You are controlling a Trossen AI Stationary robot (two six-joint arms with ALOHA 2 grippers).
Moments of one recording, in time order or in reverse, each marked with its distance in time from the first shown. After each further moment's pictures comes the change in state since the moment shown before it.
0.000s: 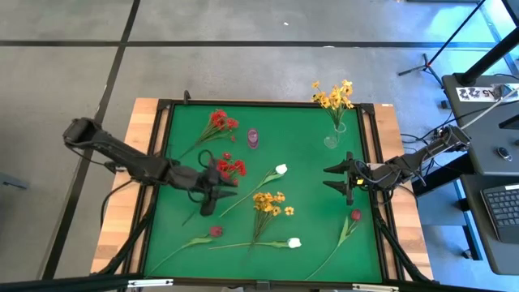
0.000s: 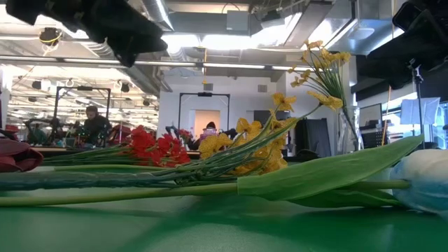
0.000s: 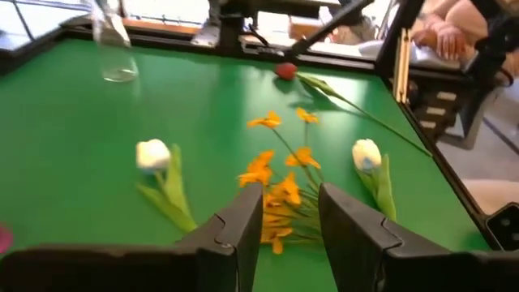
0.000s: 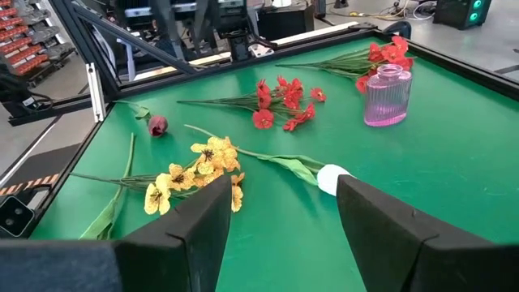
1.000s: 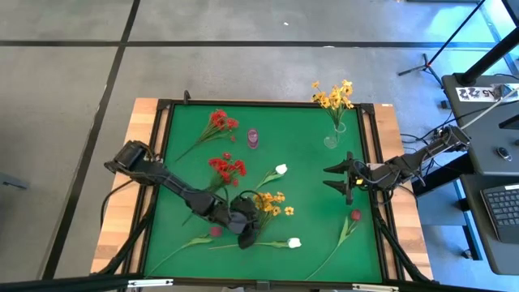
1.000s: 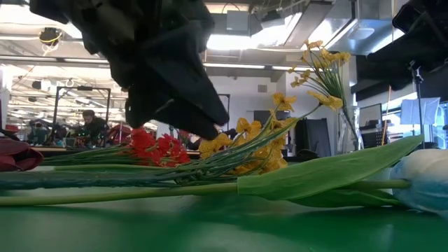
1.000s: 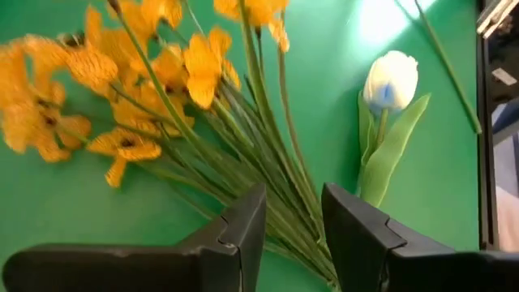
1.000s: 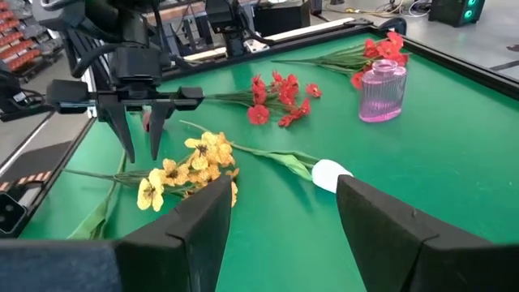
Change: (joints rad) left arm -0.118 0.690 0.480 -0.201 -0.002 -0.630; right arm 0.000 0.000 0.000 -0.023 0.008 0.006
